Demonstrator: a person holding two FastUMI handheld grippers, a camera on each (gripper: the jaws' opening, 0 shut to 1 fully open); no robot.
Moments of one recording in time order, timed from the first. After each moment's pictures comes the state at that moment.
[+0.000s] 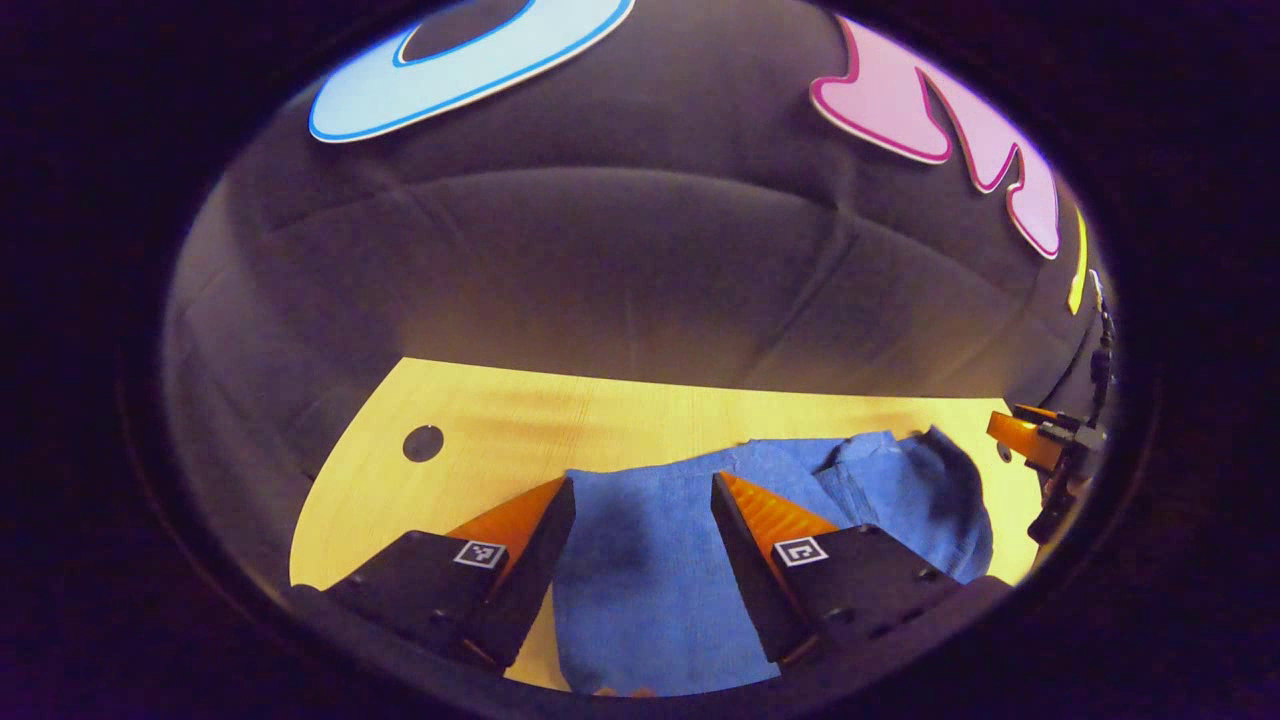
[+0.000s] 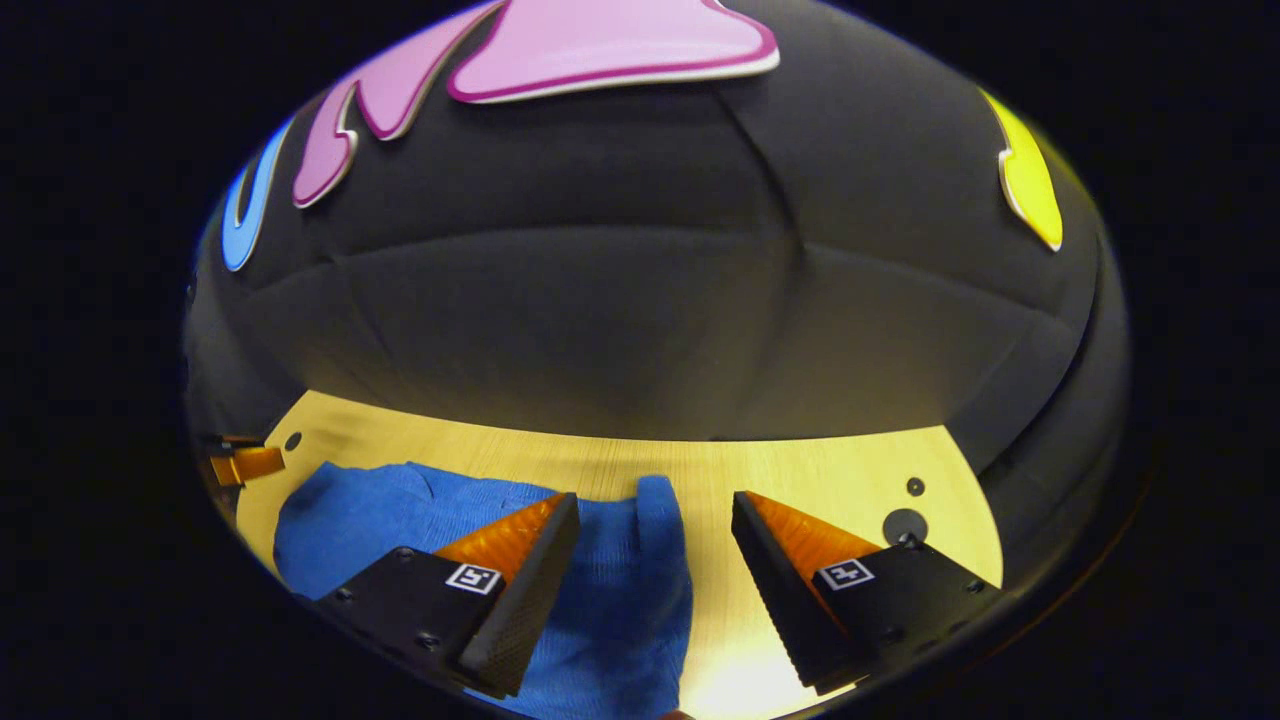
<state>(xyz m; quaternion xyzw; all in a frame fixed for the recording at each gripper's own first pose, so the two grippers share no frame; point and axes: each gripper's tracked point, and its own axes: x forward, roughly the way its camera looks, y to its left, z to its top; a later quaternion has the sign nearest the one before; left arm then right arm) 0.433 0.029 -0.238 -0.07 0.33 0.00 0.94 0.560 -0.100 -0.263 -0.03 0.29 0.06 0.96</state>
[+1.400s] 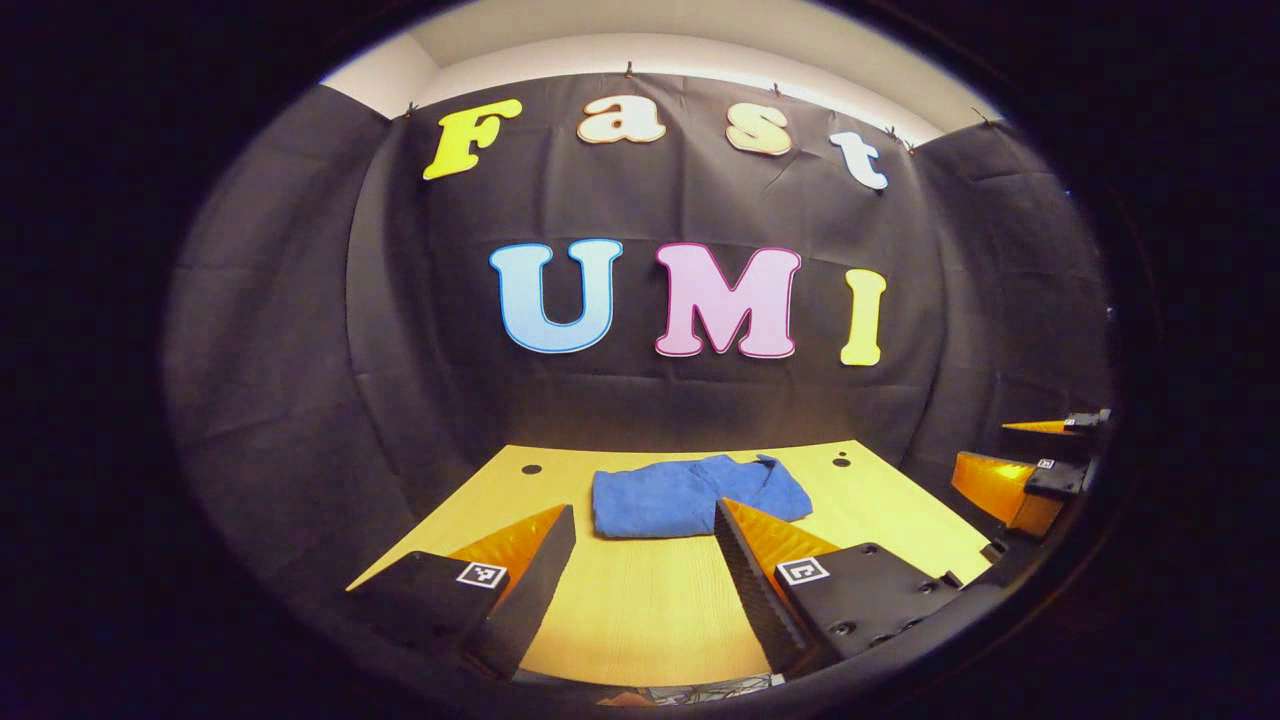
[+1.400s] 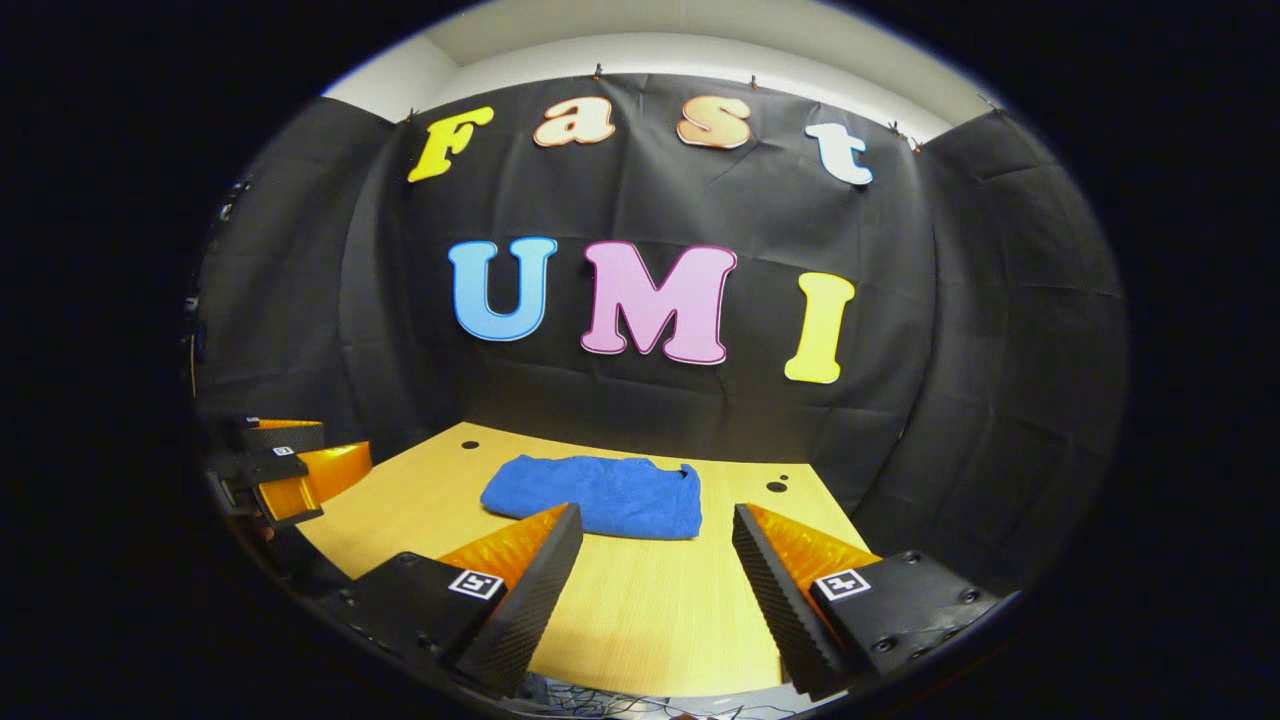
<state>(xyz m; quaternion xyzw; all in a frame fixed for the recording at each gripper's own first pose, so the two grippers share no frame) -0.124 -0.040 -0.074 -0.04 0.08 0.01 1.00 -0.022 -0.067 -0.031 -0.03 0.08 0.06 0.99</state>
